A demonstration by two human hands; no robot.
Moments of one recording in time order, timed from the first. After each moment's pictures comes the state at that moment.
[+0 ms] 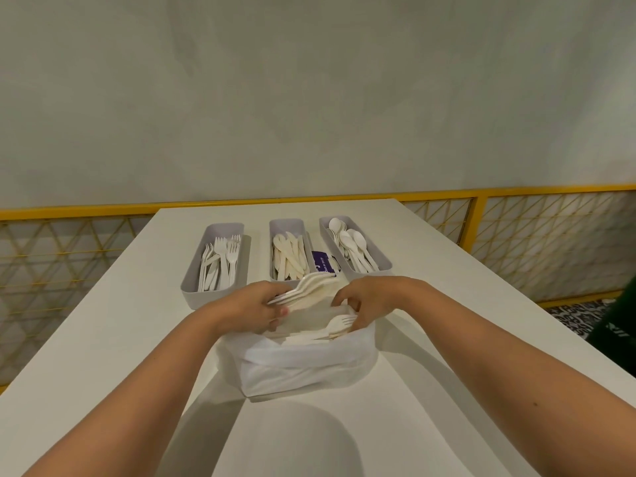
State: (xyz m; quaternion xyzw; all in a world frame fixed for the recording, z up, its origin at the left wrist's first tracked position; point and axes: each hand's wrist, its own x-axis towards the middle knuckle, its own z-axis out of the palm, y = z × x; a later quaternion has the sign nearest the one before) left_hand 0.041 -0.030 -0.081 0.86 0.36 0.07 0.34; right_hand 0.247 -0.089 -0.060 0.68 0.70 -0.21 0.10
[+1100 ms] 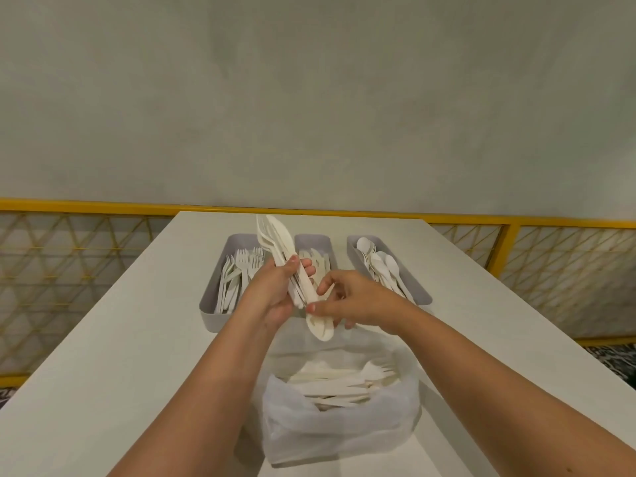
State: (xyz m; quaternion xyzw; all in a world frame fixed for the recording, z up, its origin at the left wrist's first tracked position) left_hand 0.072 0.029 -0.074 0.38 0.32 0.47 0.73; right_hand 0.195 -0.039 -0.054 0.66 0.63 -0.33 -0.24
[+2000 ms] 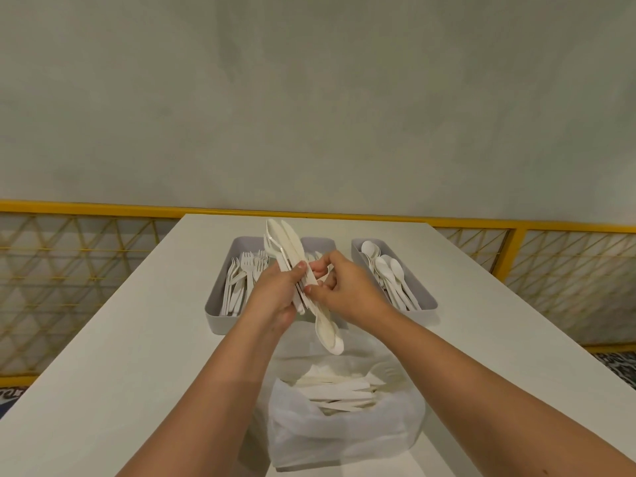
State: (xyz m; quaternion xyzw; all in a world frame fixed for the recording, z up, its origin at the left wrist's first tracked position) left_hand 0.070 0.025 -0.077 0.38 0.31 0.48 0.73; right_hand 0.174 -0.025 -0.056 0.64 0.65 -0.20 -0.36
